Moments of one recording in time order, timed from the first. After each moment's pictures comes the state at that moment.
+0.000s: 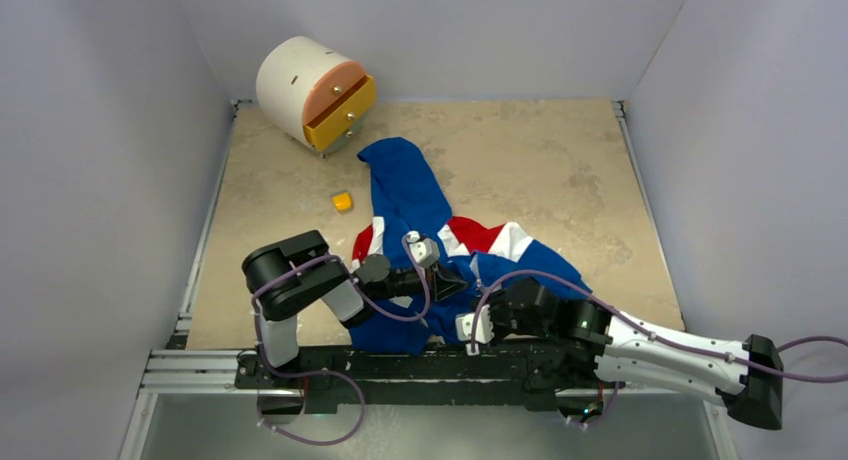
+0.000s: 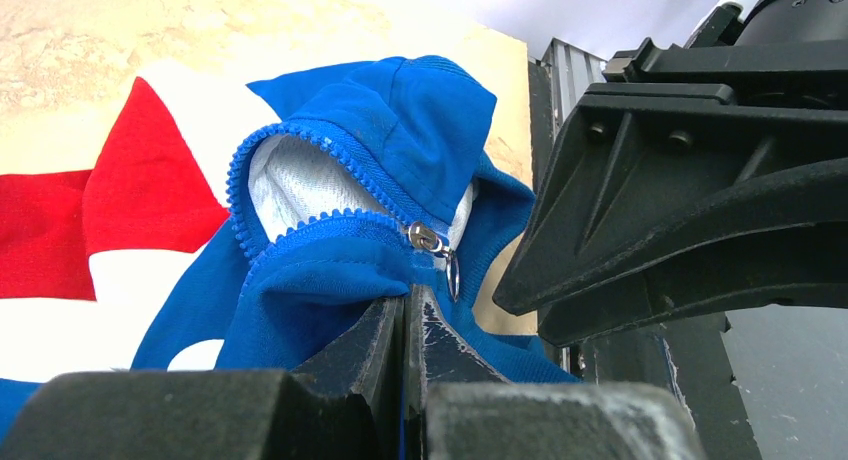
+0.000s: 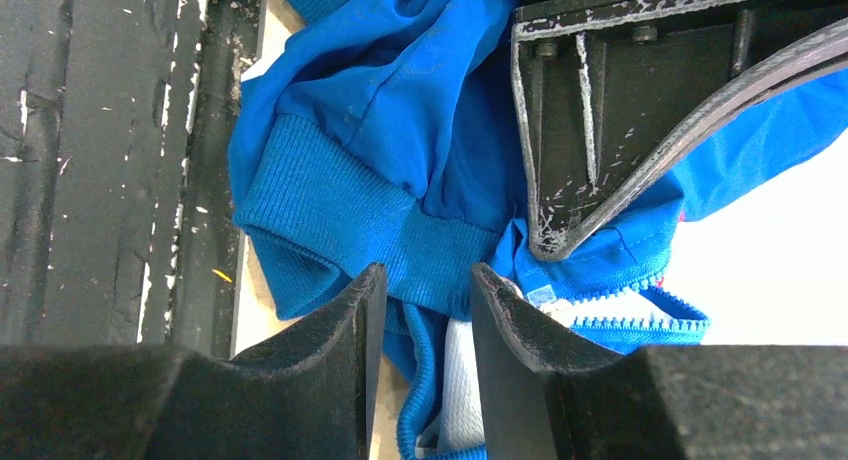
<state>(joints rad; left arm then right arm) -0.95 1.87 0.40 1.50 0.44 -0.32 1.16 0.65 0.39 -0.41 -0.07 -0.78</state>
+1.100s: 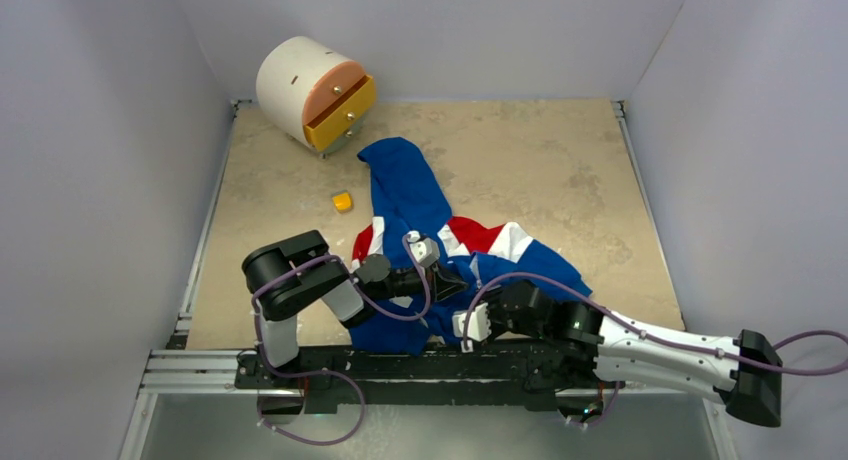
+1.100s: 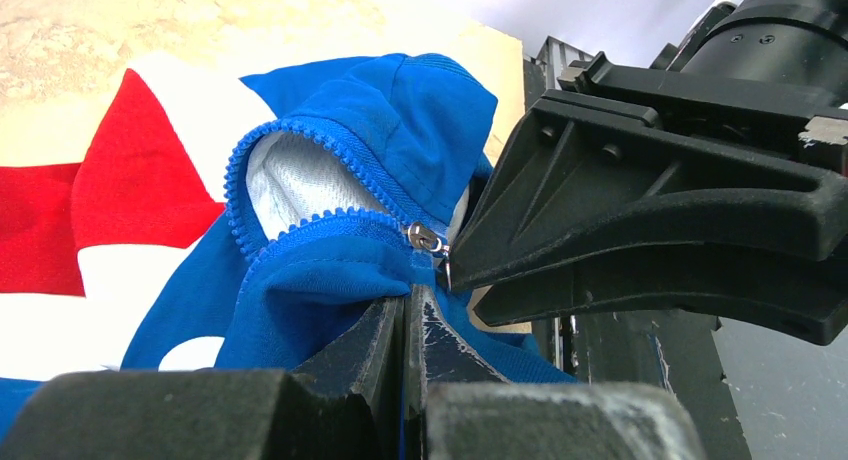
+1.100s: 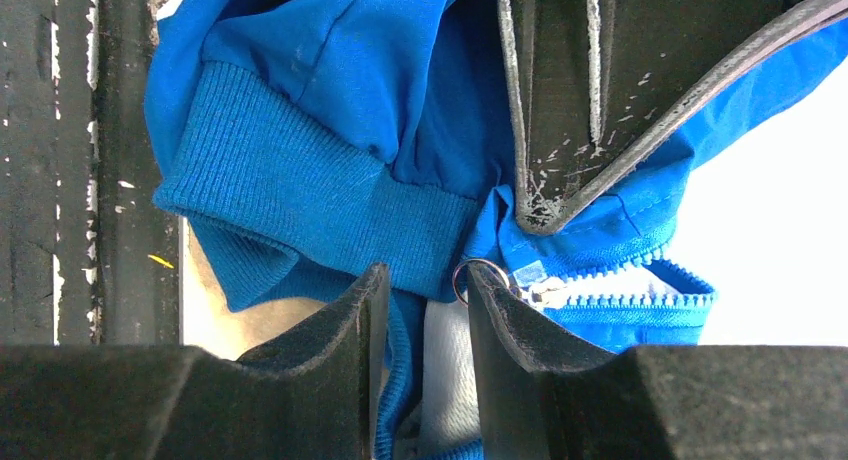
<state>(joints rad) -0.95 1.87 0.40 1.49 0.44 -0.34 1.16 0.69 0.34 -0.34 0.05 -0.81</state>
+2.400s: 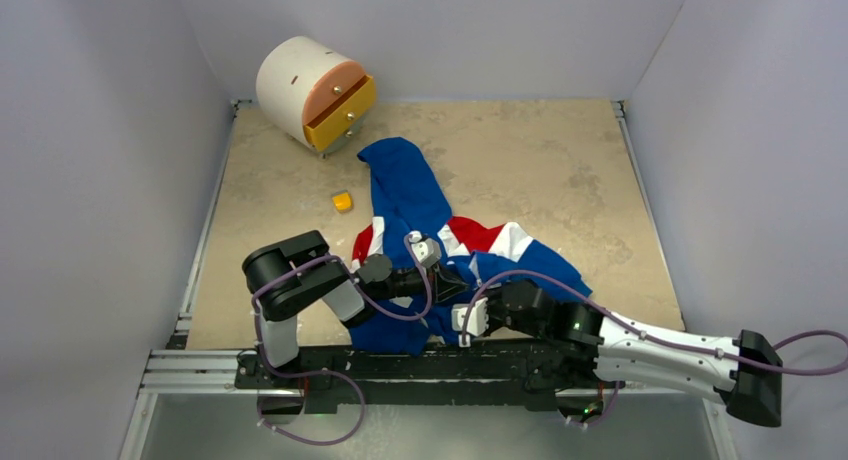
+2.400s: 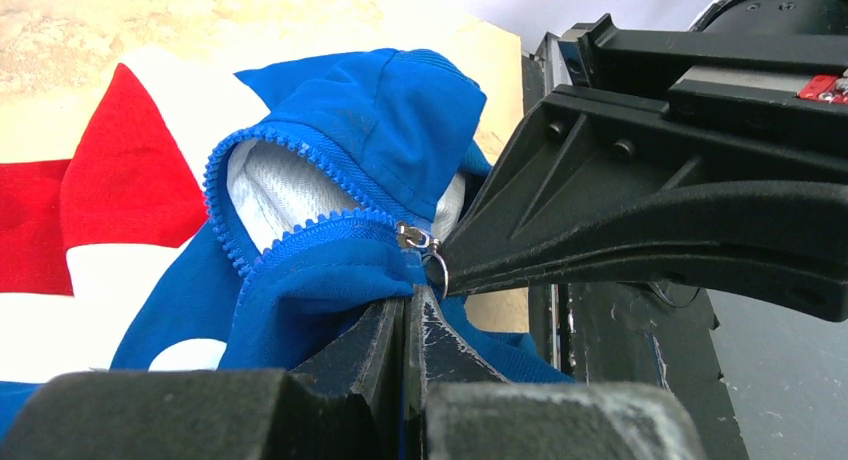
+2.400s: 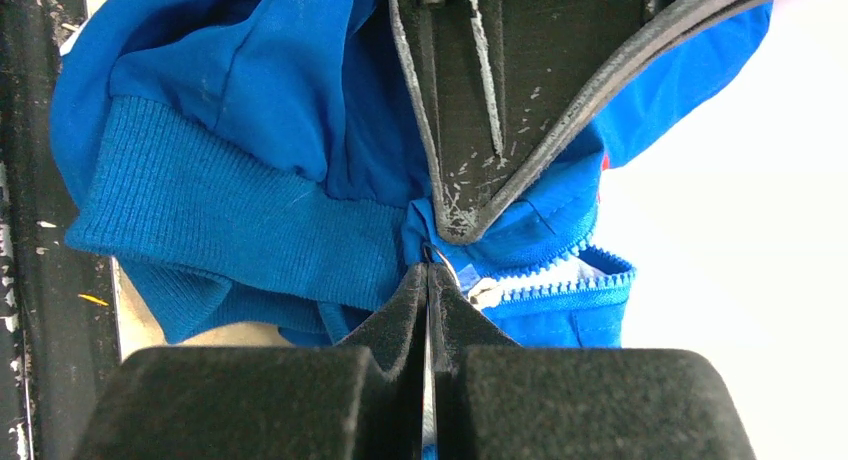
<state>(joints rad) -0.95 1.87 0.40 1.48 0.44 -0.34 1.16 0.70 0.32 -0.23 0.13 -0.82</state>
